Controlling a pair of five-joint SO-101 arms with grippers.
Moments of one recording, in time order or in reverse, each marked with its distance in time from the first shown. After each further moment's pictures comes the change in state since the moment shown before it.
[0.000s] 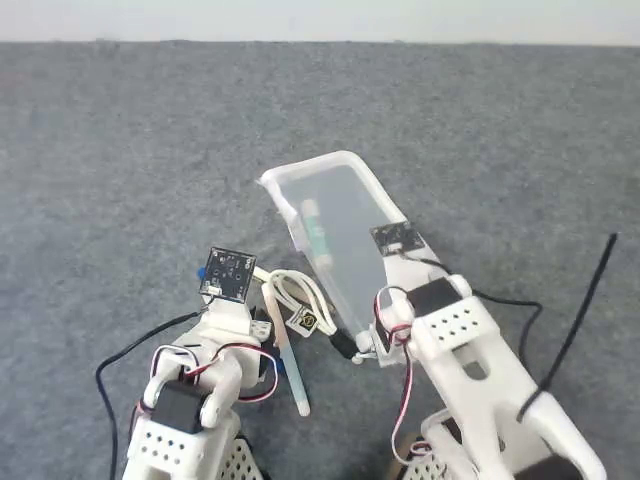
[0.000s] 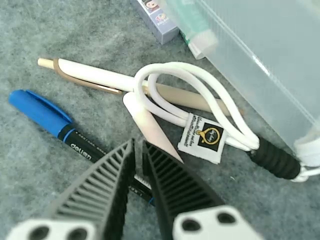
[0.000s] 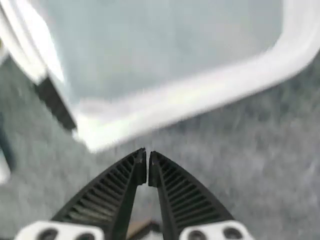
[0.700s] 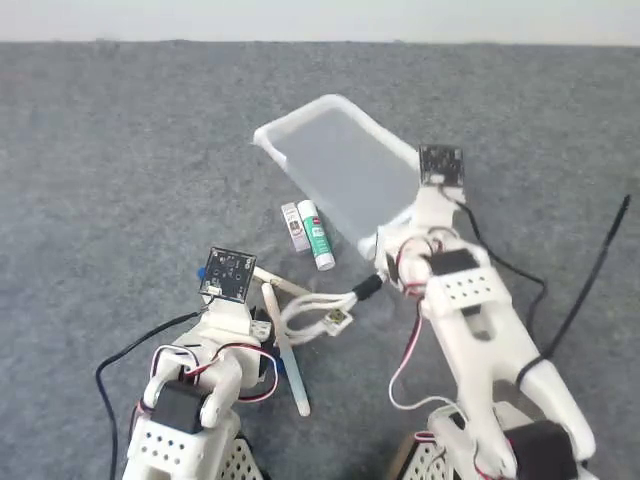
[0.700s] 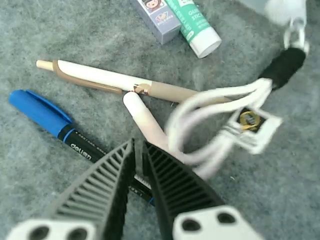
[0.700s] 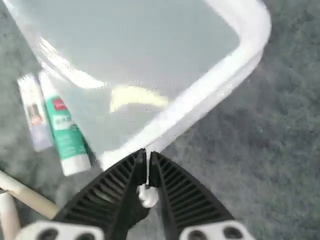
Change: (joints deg) left arm 0.0 0.0 0.0 0.0 0.0; right arm 10.3 10.7 -8.3 -35.3 -6.9
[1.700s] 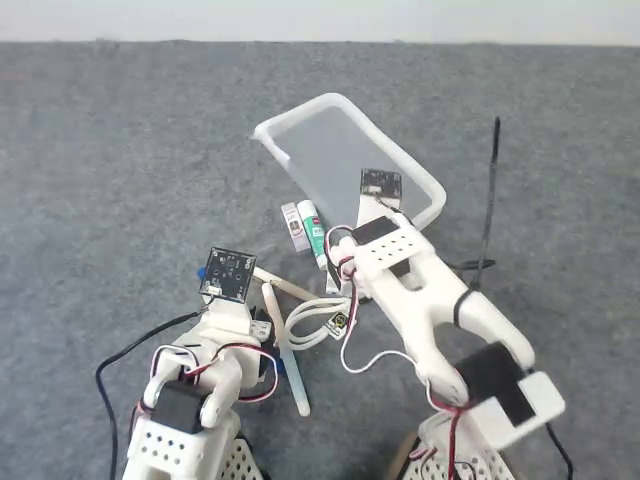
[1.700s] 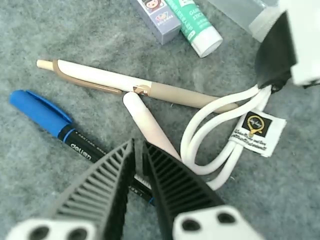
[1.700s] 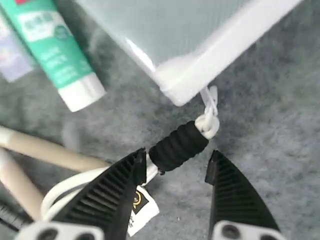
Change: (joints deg) left arm 0.0 0.0 0.0 0.0 0.0; right arm -14.5 24.9 -19.5 23.4 -18.5
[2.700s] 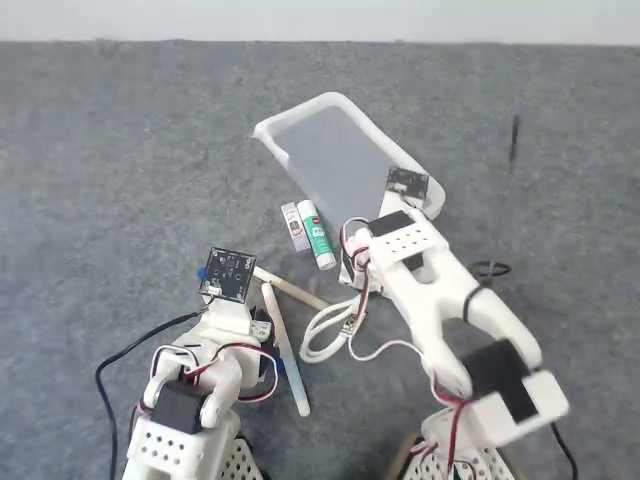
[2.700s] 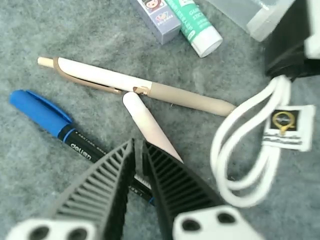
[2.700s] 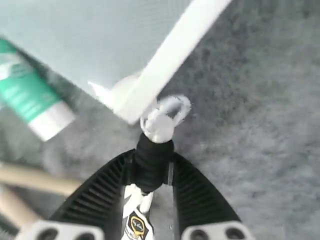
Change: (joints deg) left arm 0.0 0.0 0.0 0.0 0.0; right arm 4.5 -0.4 -0.1 0.0 -3.9
